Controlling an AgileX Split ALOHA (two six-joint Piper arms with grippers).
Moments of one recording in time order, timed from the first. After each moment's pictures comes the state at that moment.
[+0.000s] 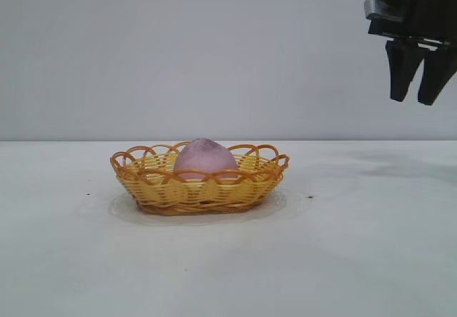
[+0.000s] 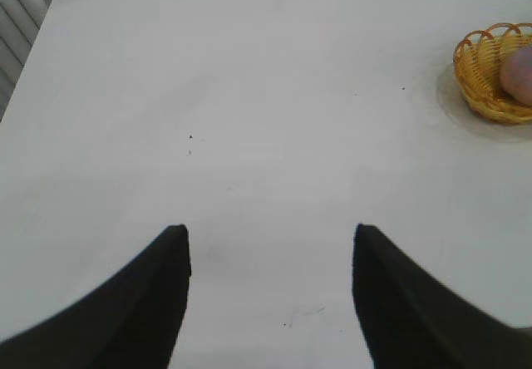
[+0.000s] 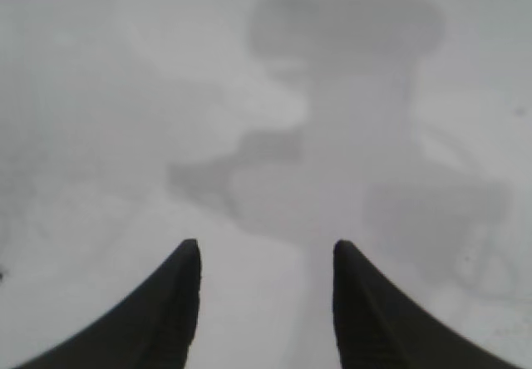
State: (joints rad) left arm 0.01 -0.02 -0.48 -0.01 1.12 0.04; right arm 0.07 2.19 -1.88 0.16 1.23 -0.19
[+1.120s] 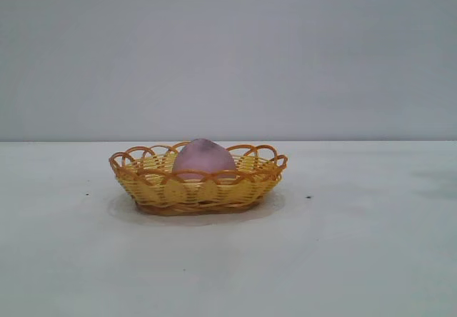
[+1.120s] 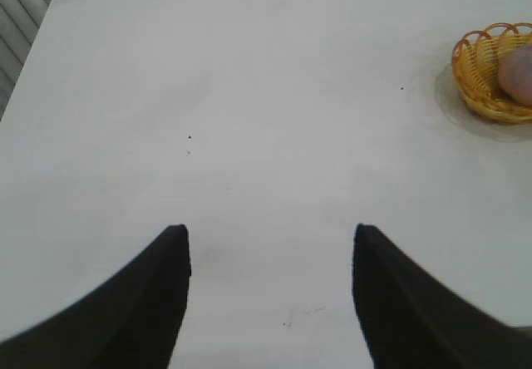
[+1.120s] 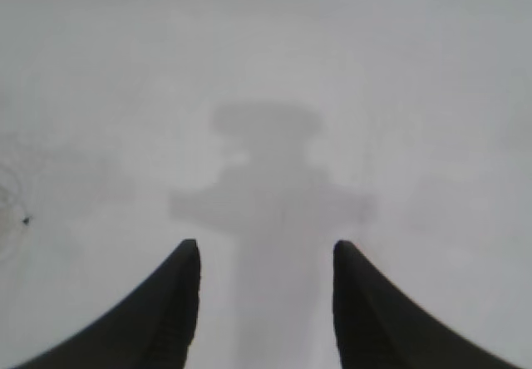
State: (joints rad) left arm 0.01 -0.02 -0.48 -0.01 1.12 0.04; right arm 0.07 1.57 -1.54 0.03 1.24 -0.09
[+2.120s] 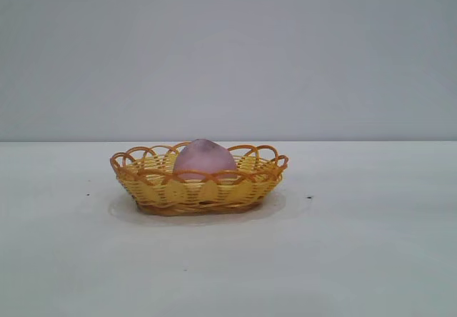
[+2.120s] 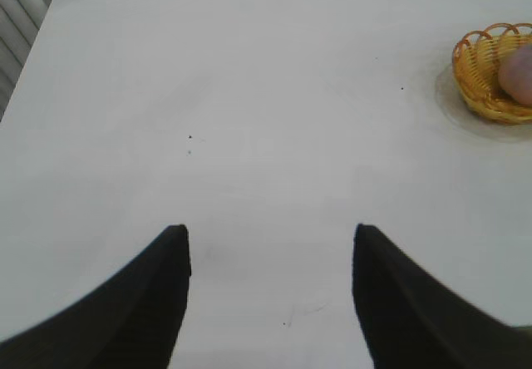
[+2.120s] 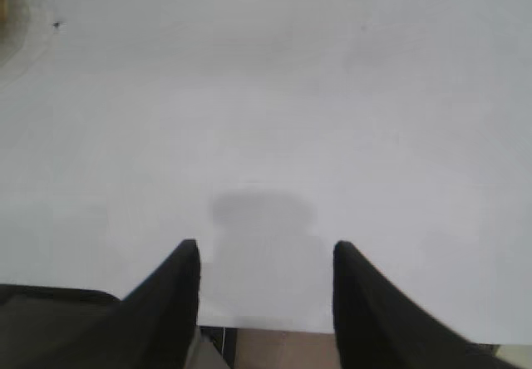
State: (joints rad) left arm 0.01 -0.02 -0.48 -0.01 1.12 0.04; right arm 0.07 0.69 -0.82 0.03 1.26 -0.09
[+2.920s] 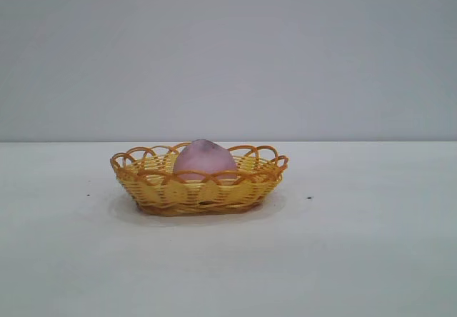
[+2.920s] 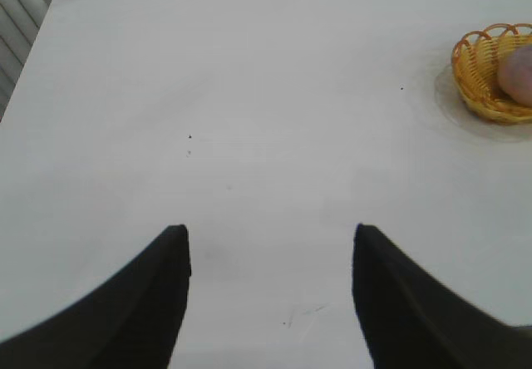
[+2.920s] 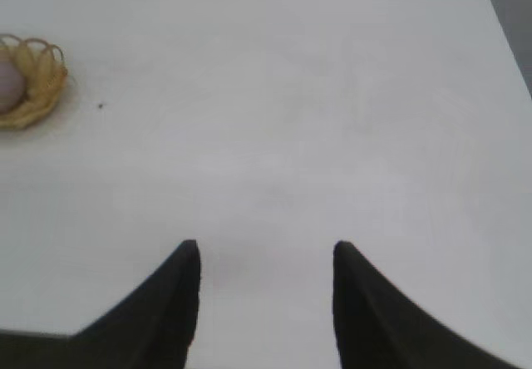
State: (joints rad) left arm 0.01 -0.02 -0.48 -0.01 1.12 0.04; right arm 0.07 -0.02 -0.50 0.06 1.16 -0.09
